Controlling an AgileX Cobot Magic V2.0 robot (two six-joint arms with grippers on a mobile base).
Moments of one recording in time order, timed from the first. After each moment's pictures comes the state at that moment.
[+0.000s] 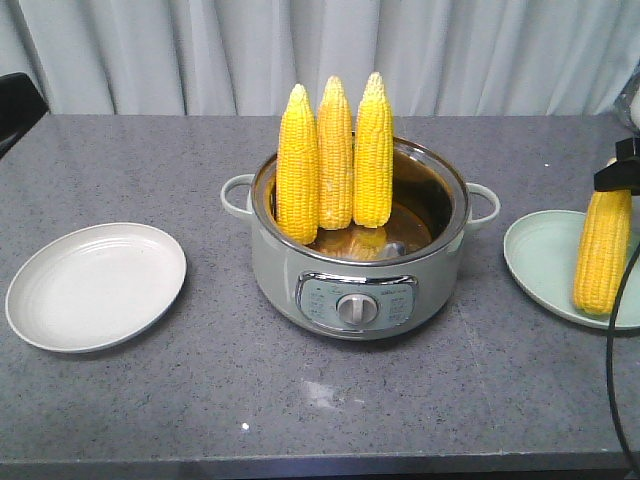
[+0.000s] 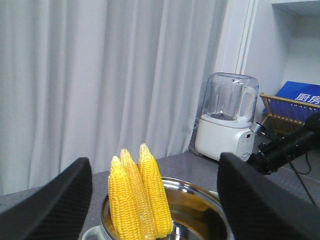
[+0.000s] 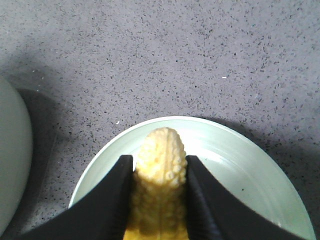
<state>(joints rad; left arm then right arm) 0.04 0.80 -0.77 1.40 -0.66 -1.64 -0.44 1.93 -1.64 0.75 1.07 -0.70</state>
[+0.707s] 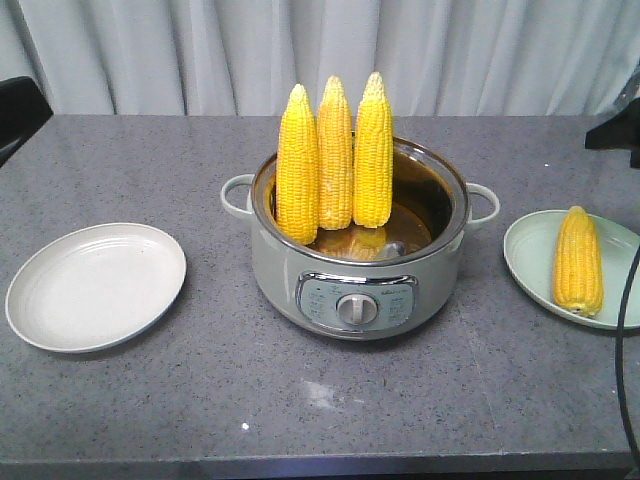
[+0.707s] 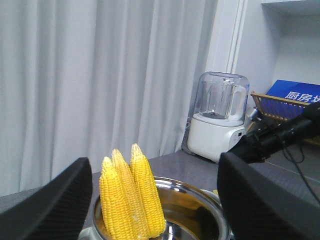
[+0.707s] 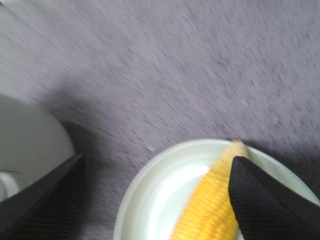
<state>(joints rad) 0.04 0.81 -0.78 1.41 -0.69 -1.64 -0.44 1.84 -1.64 0.86 1.07 -0.65</state>
